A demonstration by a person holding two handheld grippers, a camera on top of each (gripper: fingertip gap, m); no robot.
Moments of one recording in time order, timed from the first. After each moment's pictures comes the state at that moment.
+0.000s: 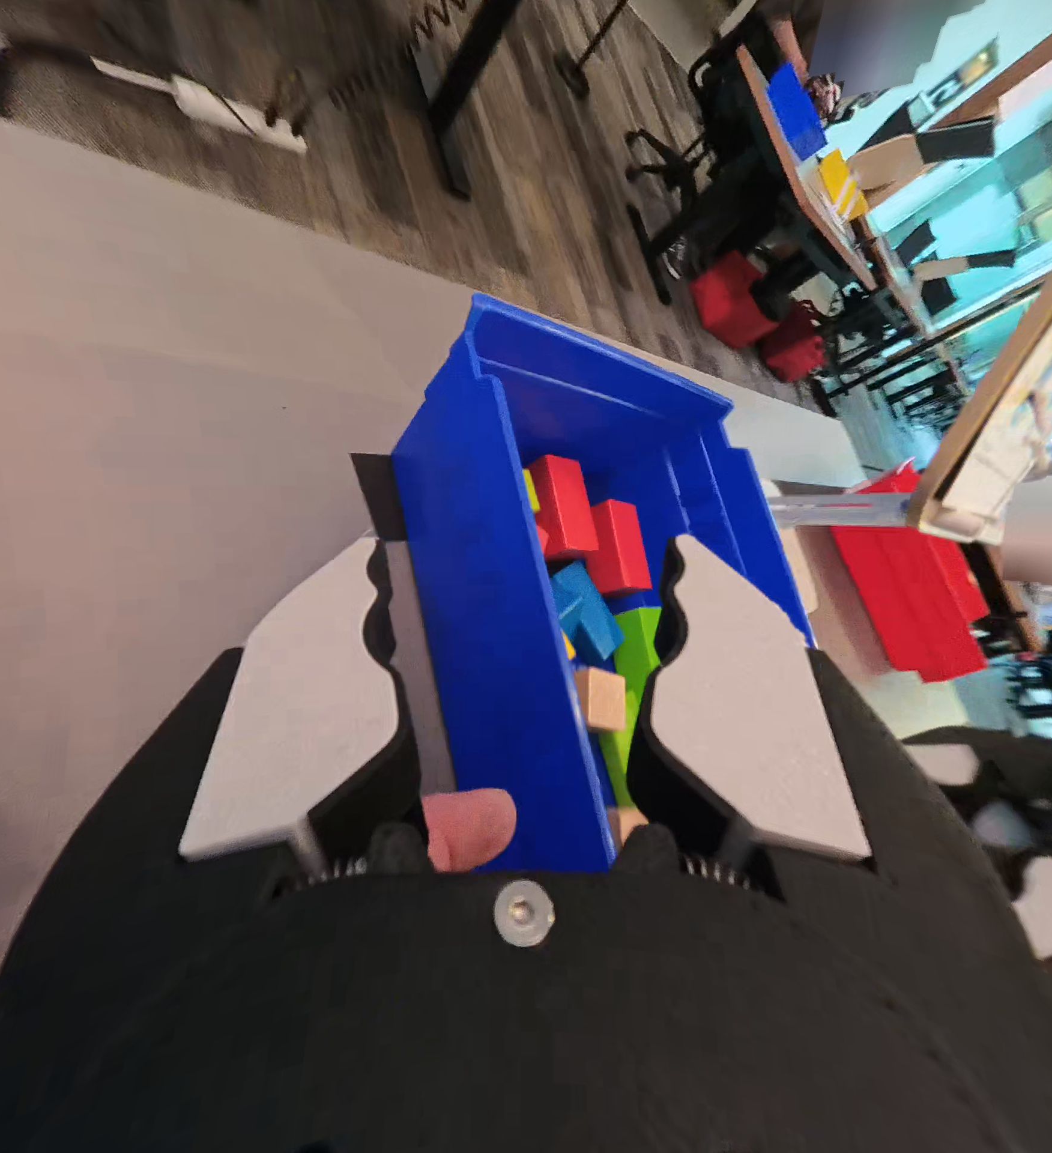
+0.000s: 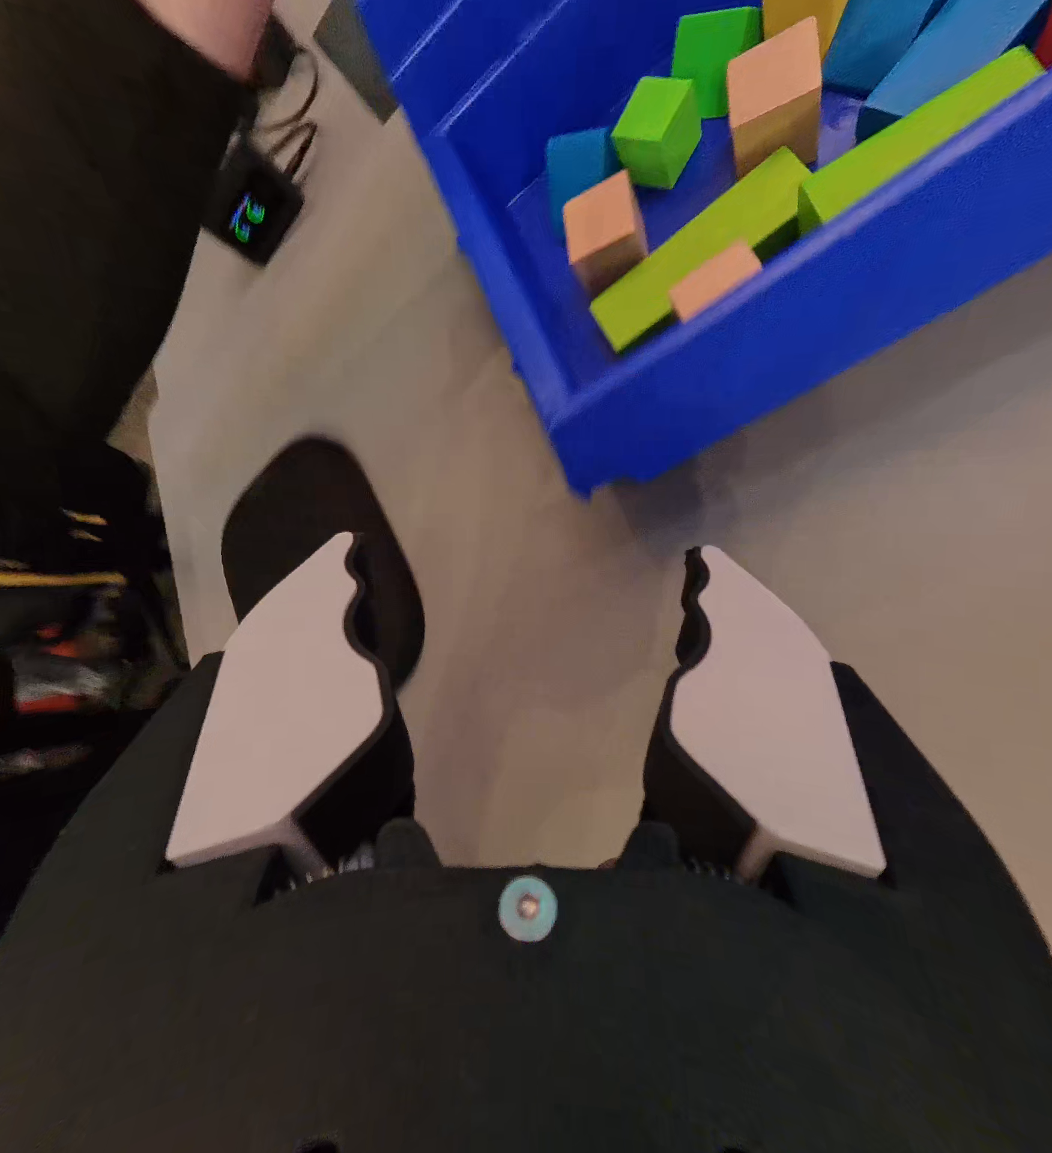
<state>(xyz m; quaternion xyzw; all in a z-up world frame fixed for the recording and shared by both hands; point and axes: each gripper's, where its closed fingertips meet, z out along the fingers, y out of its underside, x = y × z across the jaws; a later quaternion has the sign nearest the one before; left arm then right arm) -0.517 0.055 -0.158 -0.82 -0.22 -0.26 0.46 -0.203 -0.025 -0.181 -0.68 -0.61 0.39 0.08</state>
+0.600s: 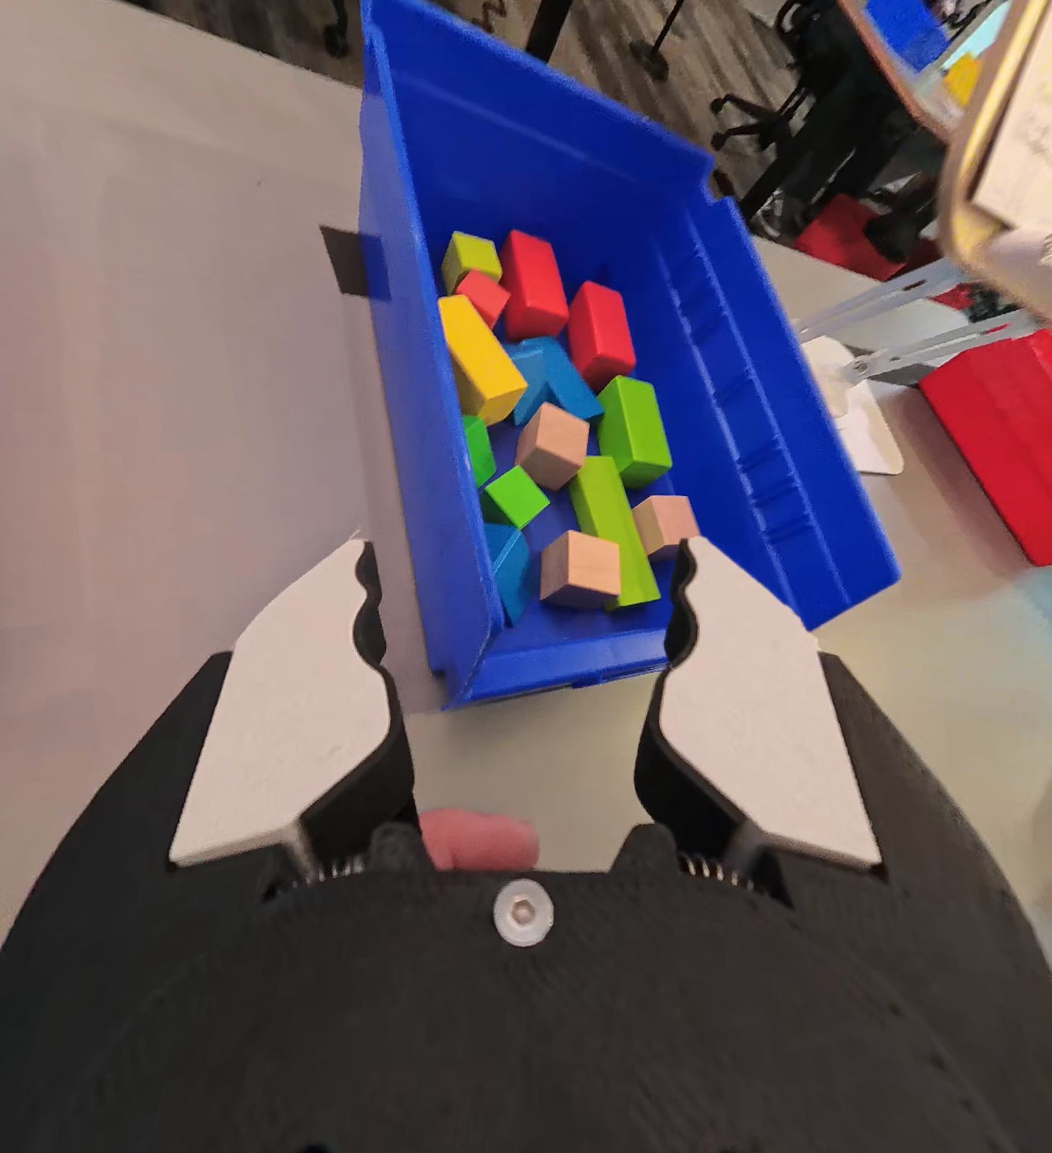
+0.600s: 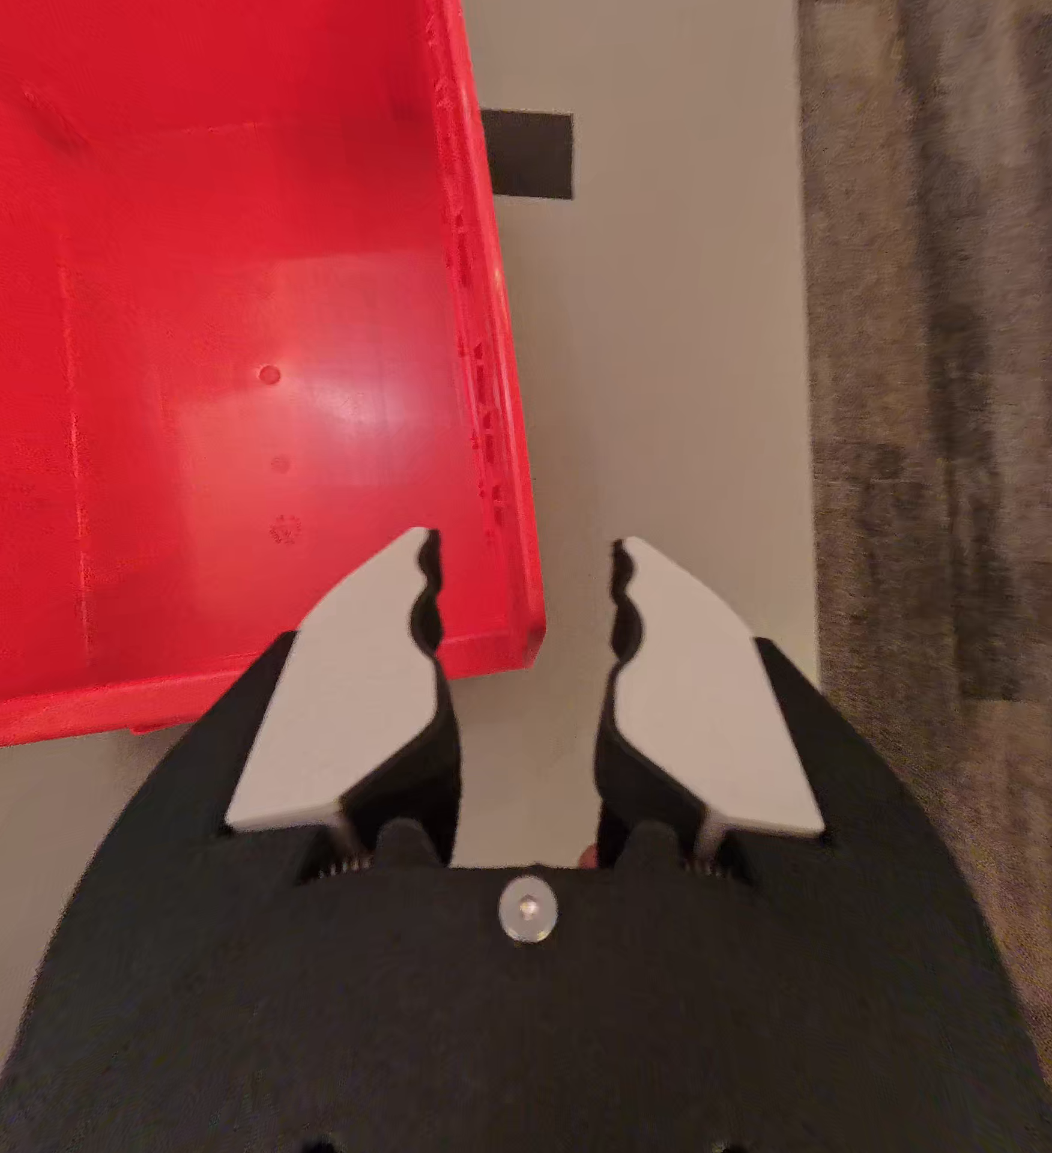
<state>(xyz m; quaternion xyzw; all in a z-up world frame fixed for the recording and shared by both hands) -0.425 -0.065 -0.174 -0.85 -0.19 -0.15 0.47 0.382 0.379 -0.189 -0.91 -0.26 0.09 0.32</state>
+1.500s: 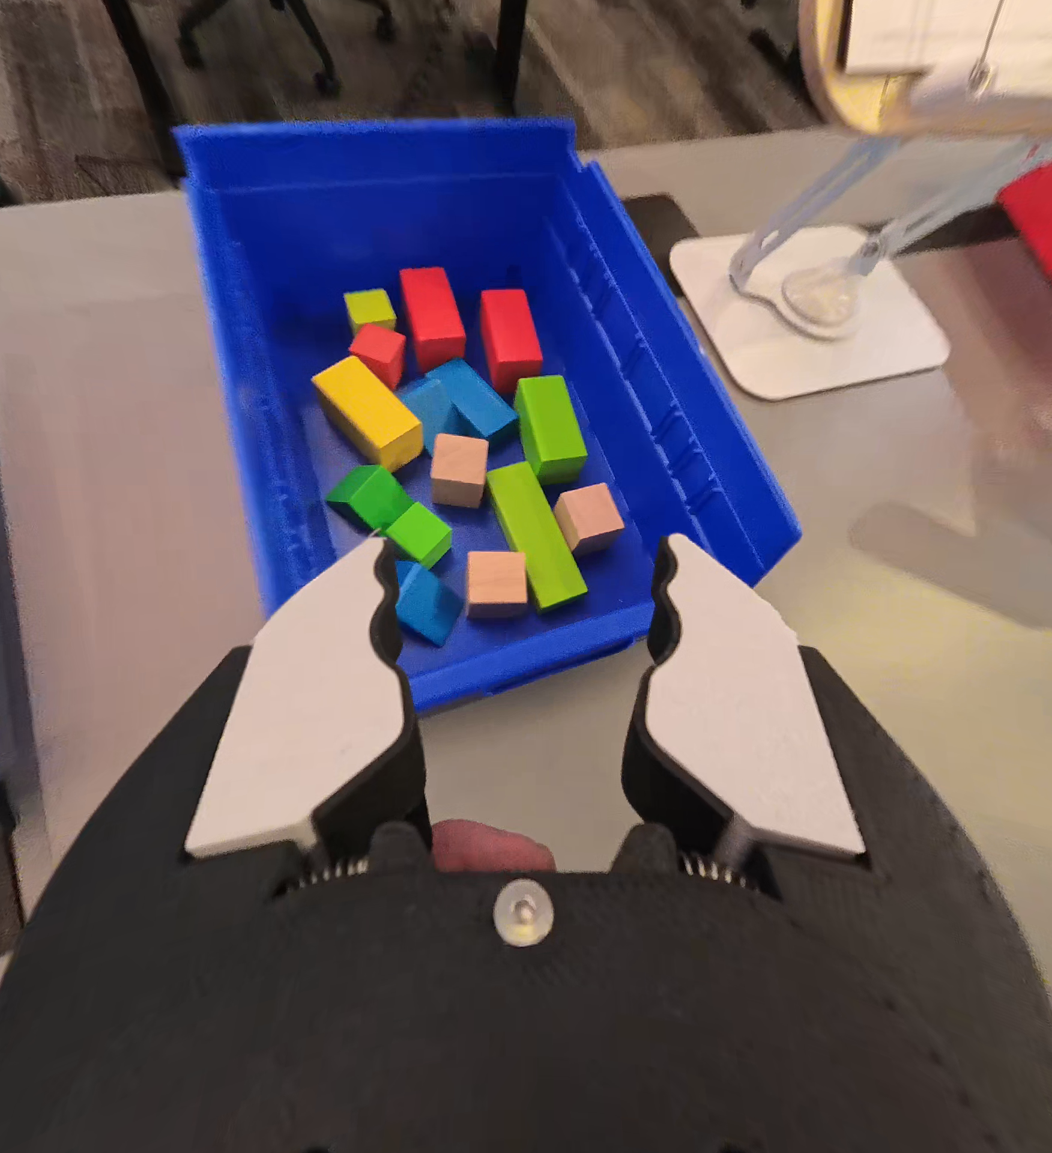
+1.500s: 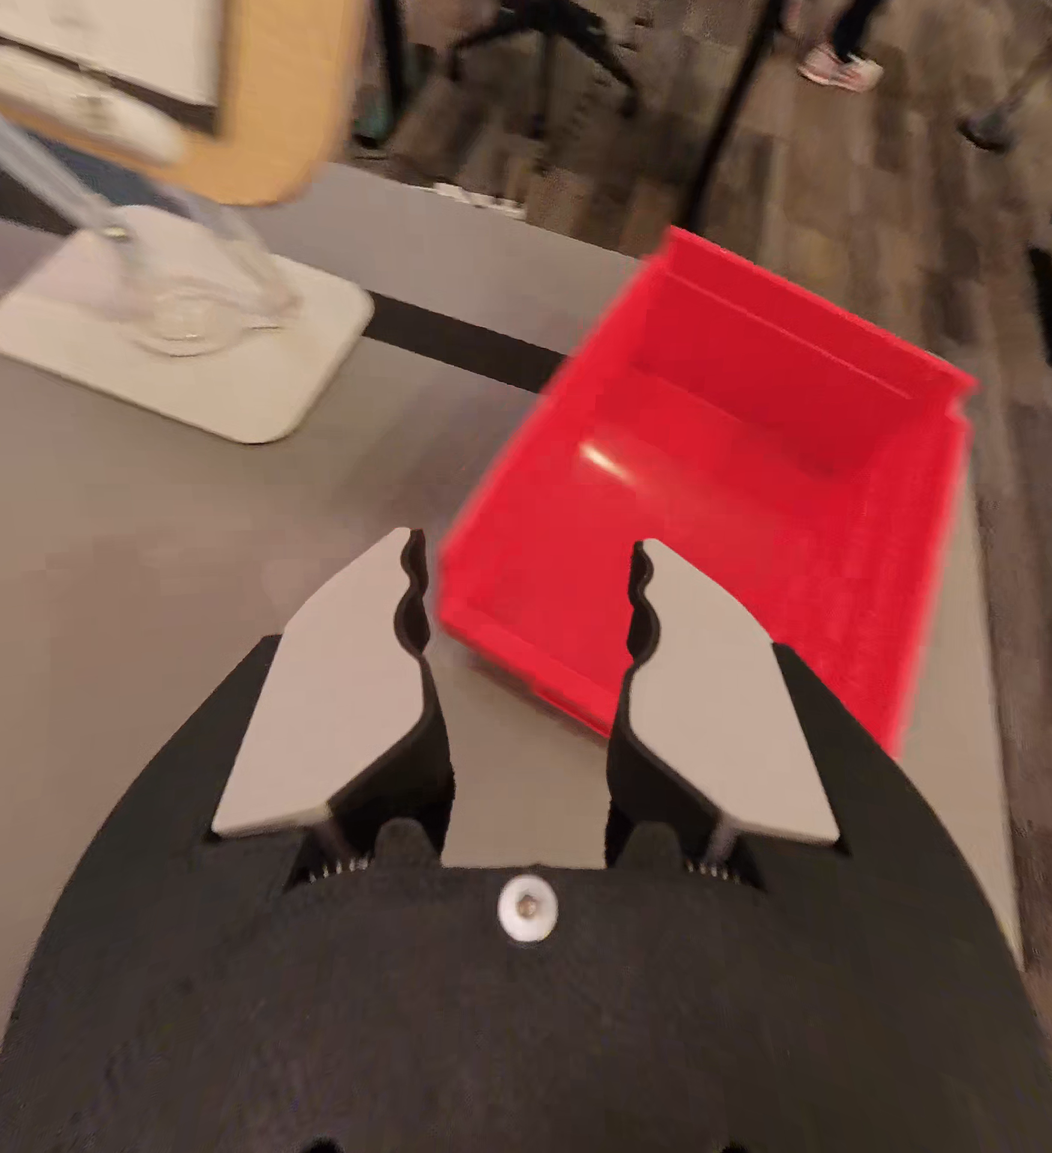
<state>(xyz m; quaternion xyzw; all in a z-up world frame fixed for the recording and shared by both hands) -0.363 -0.049 -0.130 -0.89 -0.08 -0.05 0.45 0.200 0.259 -0.096 -0.80 -0.38 0.13 0.44</state>
